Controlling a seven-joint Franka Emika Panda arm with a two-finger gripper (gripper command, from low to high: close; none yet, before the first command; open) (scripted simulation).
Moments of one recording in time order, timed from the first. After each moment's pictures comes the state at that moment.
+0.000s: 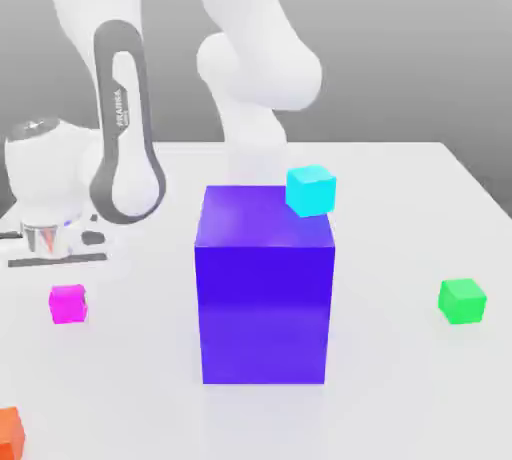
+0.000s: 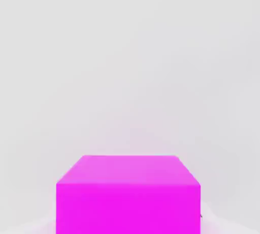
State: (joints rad) arm -0.84 0.30 -0.04 -2.75 0.12 3.06 2.78
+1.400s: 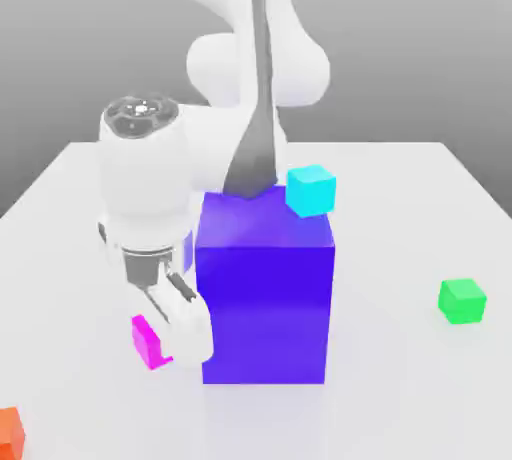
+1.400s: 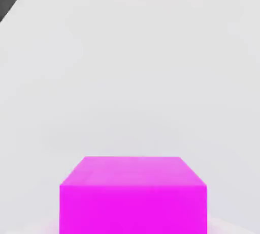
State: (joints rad) arm -0.45 0.12 0.21 -2.60 -0.21 2.65 1.48
